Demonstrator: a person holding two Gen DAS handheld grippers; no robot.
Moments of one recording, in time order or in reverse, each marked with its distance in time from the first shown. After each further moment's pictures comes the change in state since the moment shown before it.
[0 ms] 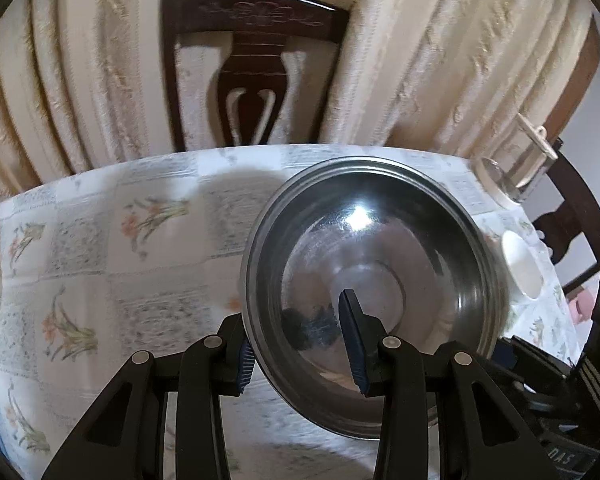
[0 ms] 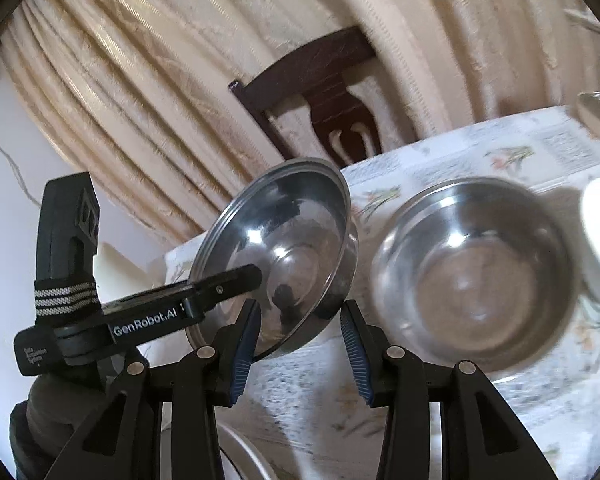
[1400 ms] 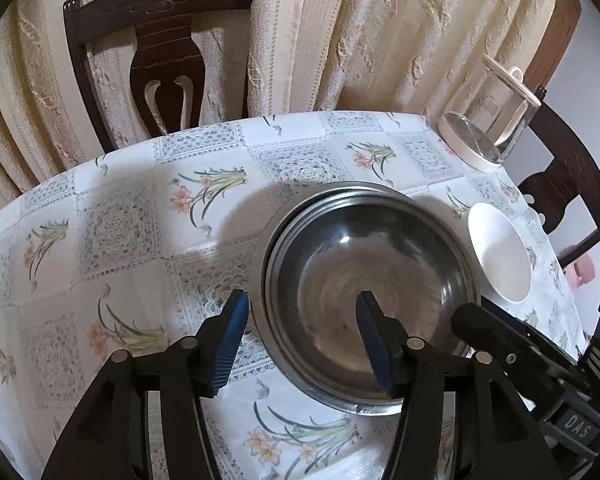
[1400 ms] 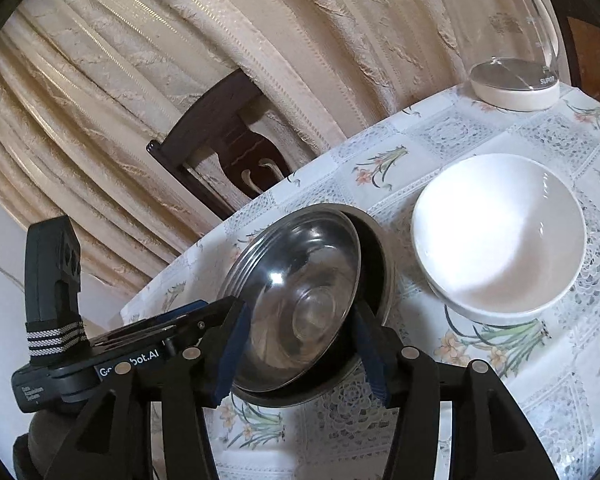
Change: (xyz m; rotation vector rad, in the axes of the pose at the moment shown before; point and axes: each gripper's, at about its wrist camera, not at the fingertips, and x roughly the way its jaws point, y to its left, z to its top) left arm 0.070 -0.099 0.009 0.097 0.079 -0.013; right arm -0.038 -0.100 0.004 0.189 -0.089 -0.108
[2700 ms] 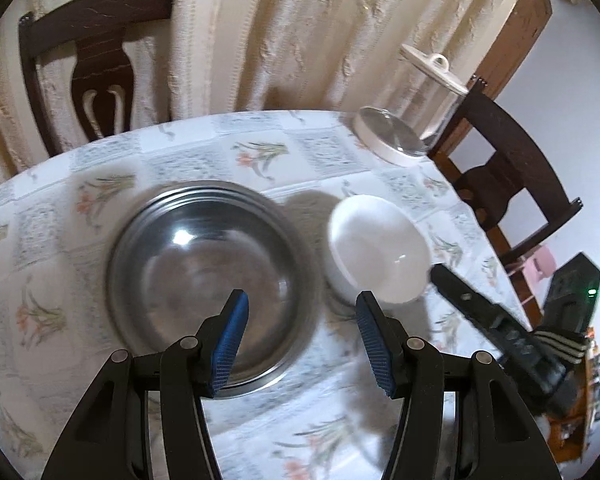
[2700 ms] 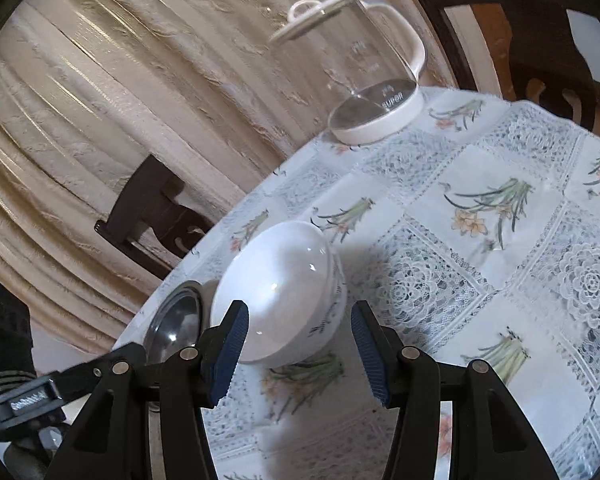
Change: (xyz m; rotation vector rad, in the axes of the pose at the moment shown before) left arm -0.010 -0.100 0.003 0.014 0.002 -0.182; right arm -0.067 -0.113 0.012 0.182 -0.140 -0.123
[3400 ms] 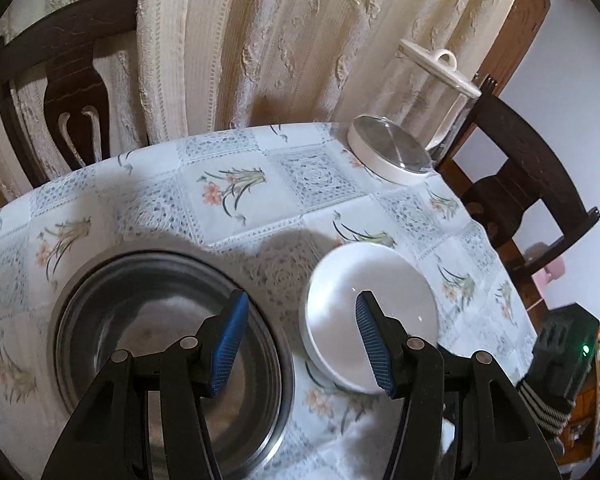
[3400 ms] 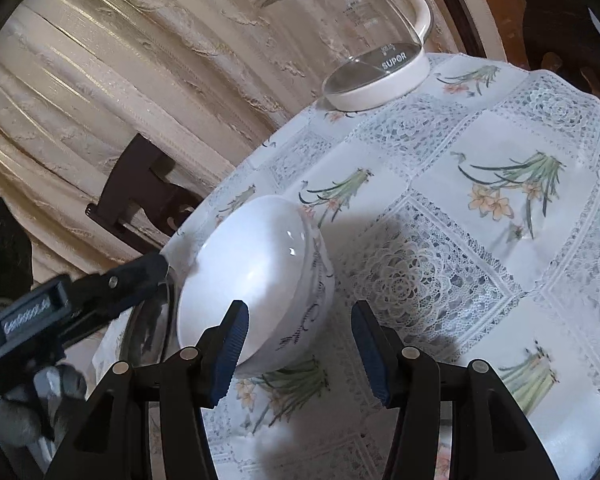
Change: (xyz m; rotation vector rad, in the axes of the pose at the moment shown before) left arm 0.058 -0.021 0.046 0.043 -0.022 0.052; right arm 0.030 -0.015 -0.001 0.001 0.084 0.010
